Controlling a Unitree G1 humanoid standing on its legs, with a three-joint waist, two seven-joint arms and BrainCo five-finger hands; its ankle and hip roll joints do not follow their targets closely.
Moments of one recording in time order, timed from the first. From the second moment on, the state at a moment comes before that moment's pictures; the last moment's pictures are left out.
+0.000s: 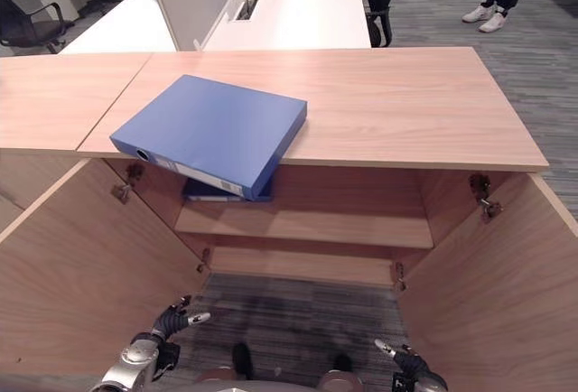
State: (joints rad) left arm 0.01 0.31 -0.23 0.84 -0.14 -0.09 0.01; right arm 0.02 -0.34 0.08 1.17 0.45 -0.03 0.02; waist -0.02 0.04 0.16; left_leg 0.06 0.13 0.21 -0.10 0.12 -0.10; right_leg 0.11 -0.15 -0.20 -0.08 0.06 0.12
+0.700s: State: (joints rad) left arm 0.11 0.47 -0.06 0.30 0.46 -0.10 0.41; right arm 0.11 -0.28 0.04 1.14 0.44 -0.06 -0.04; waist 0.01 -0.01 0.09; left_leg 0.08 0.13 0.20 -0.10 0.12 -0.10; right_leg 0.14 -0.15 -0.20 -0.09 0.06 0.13
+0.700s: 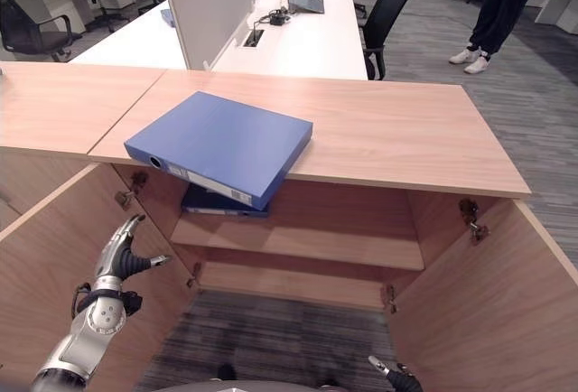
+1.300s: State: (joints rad) left arm -0.02 0.66 -0.06 0.02 0.70 -0.13 0.49; right arm 0.12 -0.26 0.08 1.15 0.44 -0.06 -0.04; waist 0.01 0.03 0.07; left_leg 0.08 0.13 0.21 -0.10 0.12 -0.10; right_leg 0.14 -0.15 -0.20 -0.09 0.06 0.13
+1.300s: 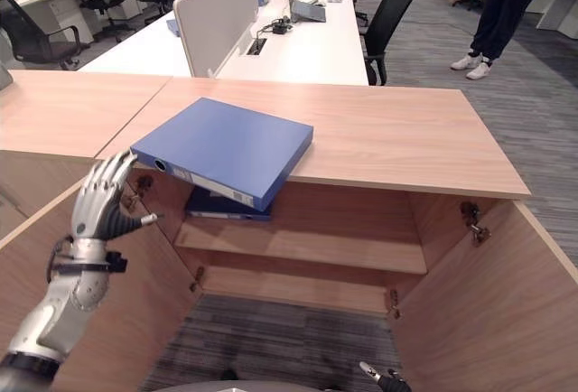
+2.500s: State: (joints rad) left arm -0.28 0.67 -0.40 0.19 0.77 -0.16 0.39; right arm 0.11 -0.28 0.07 1.19 0.44 -0.08 -0.05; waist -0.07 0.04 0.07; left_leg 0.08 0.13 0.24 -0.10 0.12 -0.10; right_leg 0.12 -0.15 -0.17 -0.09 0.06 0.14
